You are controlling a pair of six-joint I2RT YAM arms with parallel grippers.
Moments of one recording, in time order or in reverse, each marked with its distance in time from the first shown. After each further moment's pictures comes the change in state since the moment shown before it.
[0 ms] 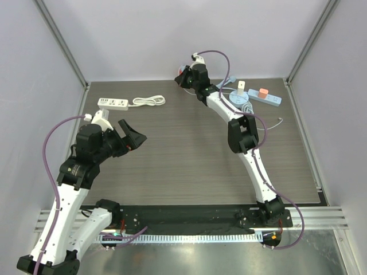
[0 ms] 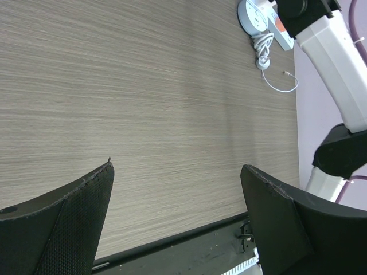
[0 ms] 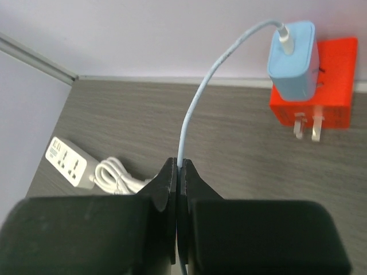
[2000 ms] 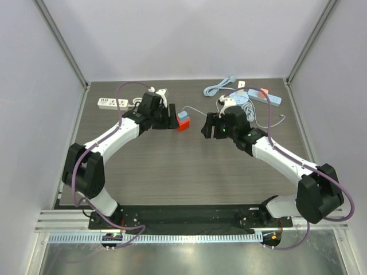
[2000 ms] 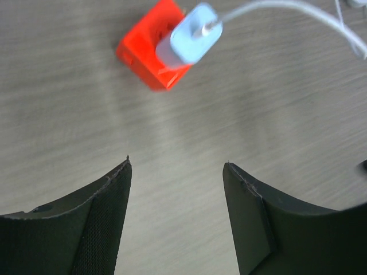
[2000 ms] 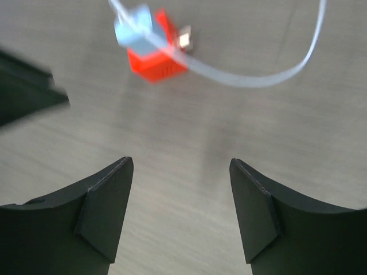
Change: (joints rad) left arm -0.221 0.882 0.263 0.324 -0.050 0.250; right arm 0.061 -1.301 -1.440 -0.192 0.122 -0.176
